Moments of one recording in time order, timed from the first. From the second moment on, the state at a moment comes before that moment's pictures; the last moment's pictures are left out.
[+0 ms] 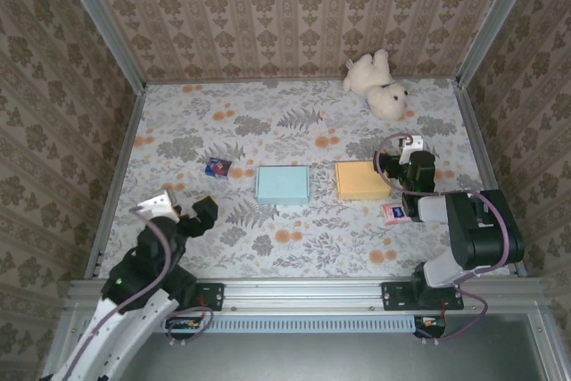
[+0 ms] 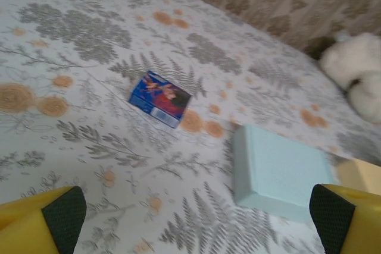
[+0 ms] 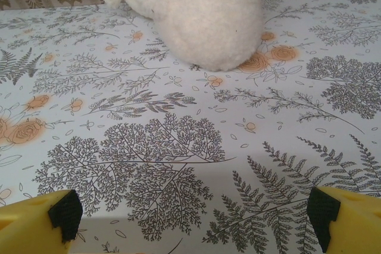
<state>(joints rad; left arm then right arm) -0.63 0.15 0.42 -0.70 -0.40 -0.68 0.00 1.53 0.39 0.76 0.03 0.05</state>
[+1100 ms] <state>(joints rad) -0.10 1.49 0.32 0.77 -0.35 0.01 0.00 1.53 0.39 0.76 0.05 0.05</state>
